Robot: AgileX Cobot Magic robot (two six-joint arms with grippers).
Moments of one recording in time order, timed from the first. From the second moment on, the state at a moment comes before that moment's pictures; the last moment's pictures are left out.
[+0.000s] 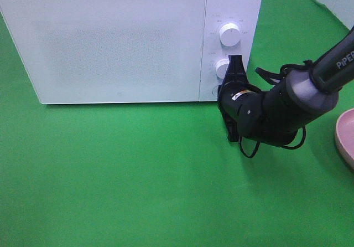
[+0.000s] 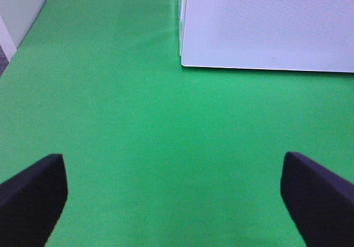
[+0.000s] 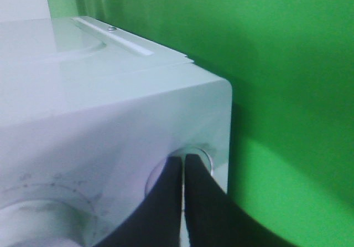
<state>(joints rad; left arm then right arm) 0.06 -0.01 -0.52 -0.11 1.08 0.06 0.56 2.13 -0.88 0.67 -0.80 1.25</state>
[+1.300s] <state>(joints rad) 0.06 -0.01 -0.52 -0.11 1.08 0.06 0.61 2.22 -1.00 0.83 -0.92 1.25</state>
